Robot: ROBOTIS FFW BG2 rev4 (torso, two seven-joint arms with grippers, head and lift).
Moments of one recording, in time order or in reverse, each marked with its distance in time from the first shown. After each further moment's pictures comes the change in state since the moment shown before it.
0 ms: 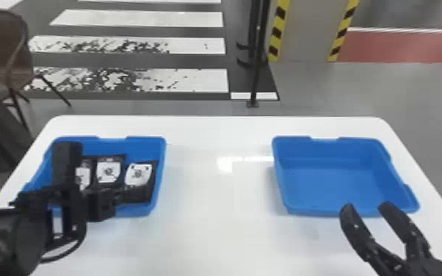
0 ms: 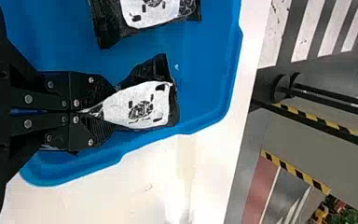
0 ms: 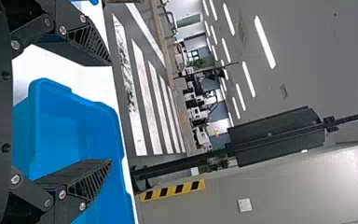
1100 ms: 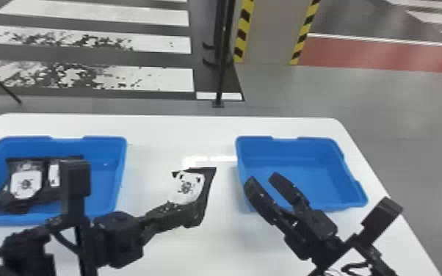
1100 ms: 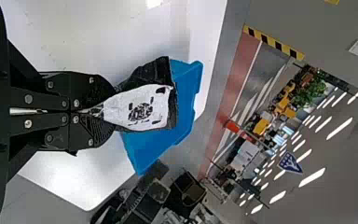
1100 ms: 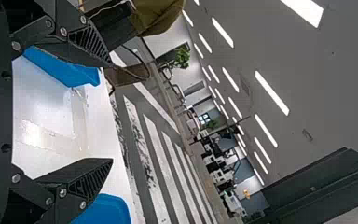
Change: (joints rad) left arm 0.232 0.005 -0.218 -0.283 0.314 -0.121 -0.032; right arm -0.242 -0.065 0.109 0.068 -0.156 0.286 0.122
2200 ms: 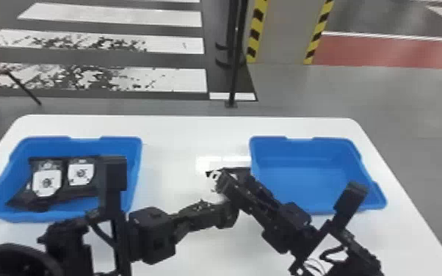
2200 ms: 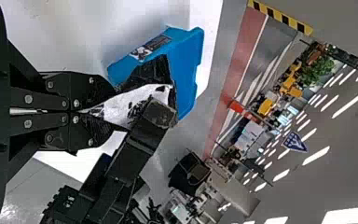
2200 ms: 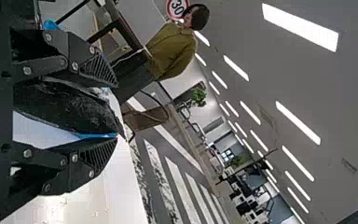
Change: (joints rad) left arm -0.036 0.006 -0.061 0.000 0.033 0.016 0.001; right arm -0.115 -0.015 0.119 0.052 -0.036 0.134 0.030
